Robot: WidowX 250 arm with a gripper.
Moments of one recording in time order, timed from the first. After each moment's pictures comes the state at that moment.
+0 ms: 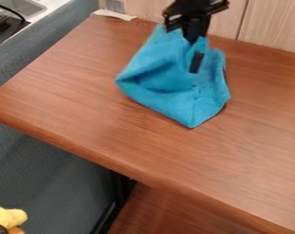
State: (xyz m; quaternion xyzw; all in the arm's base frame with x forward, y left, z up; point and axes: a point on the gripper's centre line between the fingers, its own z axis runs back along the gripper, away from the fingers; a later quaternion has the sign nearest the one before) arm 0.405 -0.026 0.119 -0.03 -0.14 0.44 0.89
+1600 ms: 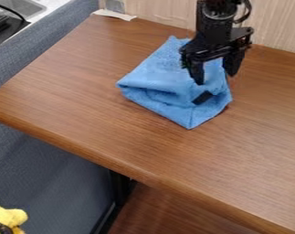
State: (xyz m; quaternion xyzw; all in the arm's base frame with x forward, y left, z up) arm 0.382 -0.066 0.085 -0.05 -0.10 0.38 0.92
